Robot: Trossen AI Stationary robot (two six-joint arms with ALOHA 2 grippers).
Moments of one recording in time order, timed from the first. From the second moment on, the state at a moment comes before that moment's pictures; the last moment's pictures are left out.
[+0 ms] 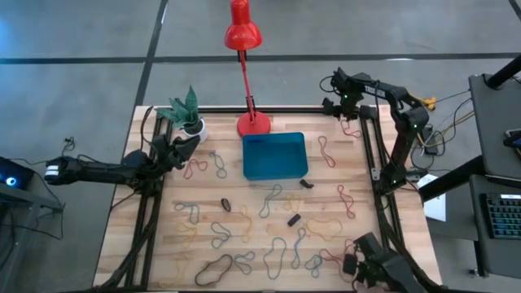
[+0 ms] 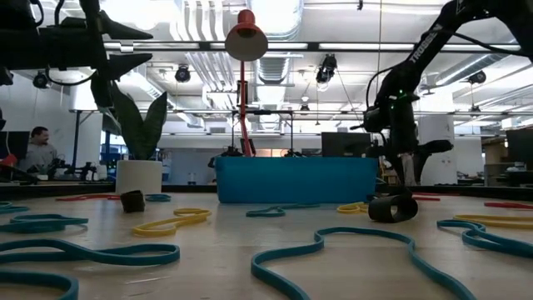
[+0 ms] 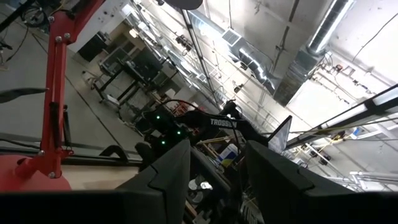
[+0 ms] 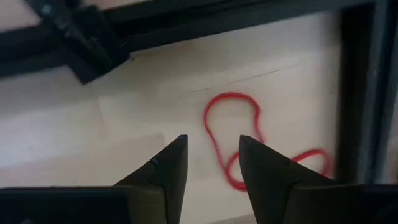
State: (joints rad) left arm 0.03 0.46 0.04 0.75 -0.51 -0.65; right arm -1.15 1.91 1.29 -0.97 0.04 0.70
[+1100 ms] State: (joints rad) left arm 0.03 0.46 0.04 0.75 -0.55 -0.65; right arm -1.17 2.04 1.38 -1.00 -0.01 0.82
